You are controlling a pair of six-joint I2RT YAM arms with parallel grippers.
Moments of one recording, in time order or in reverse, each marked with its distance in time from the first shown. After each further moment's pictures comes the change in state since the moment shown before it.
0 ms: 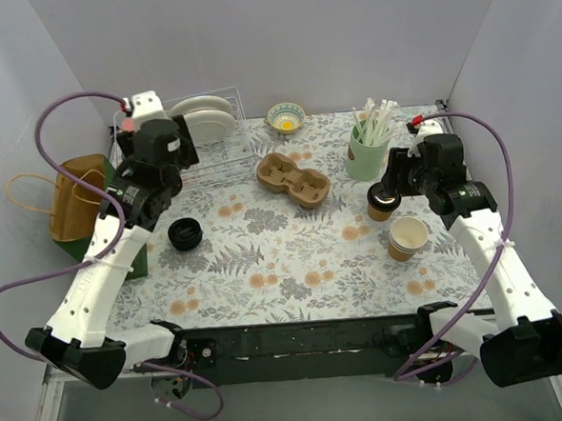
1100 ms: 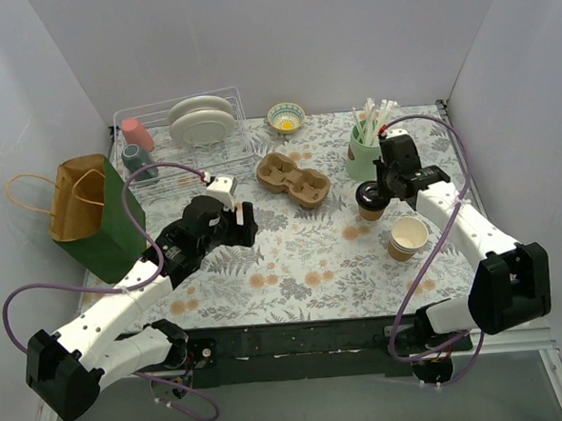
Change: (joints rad) left arm -0.183 -0.208 -0.683 0.347 0.535 -0.014; right arm 0.163 0.268 -0.001 0.035 0.277 0.008
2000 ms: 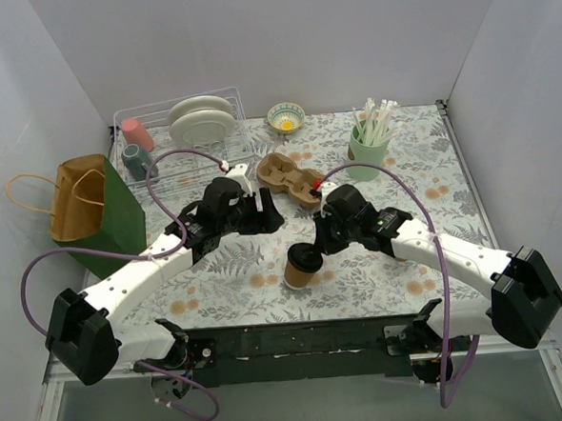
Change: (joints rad) left arm 0.000 0.249 0.110 0.100 0.241 -0.268; right arm 0.449 -0.085 -0.212 0.137 -0.355 0.204
